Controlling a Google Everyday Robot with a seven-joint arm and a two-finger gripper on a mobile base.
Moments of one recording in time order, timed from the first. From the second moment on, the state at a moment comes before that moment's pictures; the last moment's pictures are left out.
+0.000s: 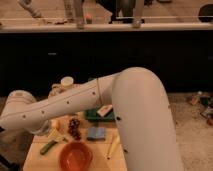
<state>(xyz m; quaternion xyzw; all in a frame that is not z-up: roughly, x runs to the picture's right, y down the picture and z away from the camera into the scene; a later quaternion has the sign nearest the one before) -0.269 0.204 0.683 -0.27 -0.11 -0.47 0.83</state>
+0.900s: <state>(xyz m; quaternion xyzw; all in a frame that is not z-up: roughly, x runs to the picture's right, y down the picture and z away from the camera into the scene) -0.310 0.194 0.741 -0.27 -0.14 -0.46 0.84</state>
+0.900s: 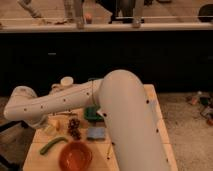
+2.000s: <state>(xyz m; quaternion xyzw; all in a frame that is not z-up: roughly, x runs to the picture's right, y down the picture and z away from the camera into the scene) -0.321 0.207 0.814 -0.31 -0.18 -0.46 0.81</state>
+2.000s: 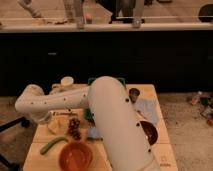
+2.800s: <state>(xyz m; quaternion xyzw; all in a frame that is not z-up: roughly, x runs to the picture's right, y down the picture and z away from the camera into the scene) -0.317 0.211 0.818 -0.31 -0.18 -0.47 0.80</state>
